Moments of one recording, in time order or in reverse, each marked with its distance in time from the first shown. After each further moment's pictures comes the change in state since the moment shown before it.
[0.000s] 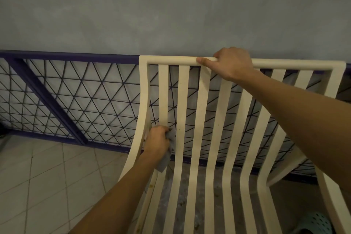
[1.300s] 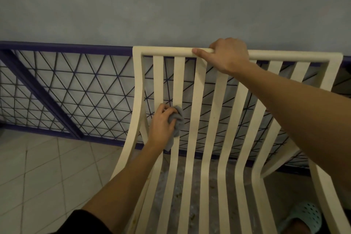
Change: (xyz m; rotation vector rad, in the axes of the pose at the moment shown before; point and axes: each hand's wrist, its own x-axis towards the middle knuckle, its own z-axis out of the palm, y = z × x) left_hand 0.010 0.027 0.006 -0.216 0.275 0.257; right_hand -0.002 -0.003 0.002 -0.008 0.036 0.034
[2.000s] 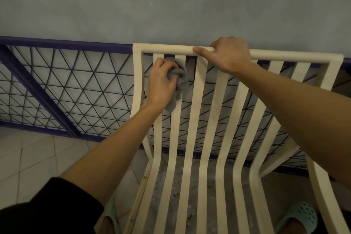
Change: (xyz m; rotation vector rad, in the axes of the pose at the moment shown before) left_hand 0.094 0.049 -0.050 -0.066 0.226 0.120; right_hand 0.002 0.002 0.000 0.007 0.020 0.009
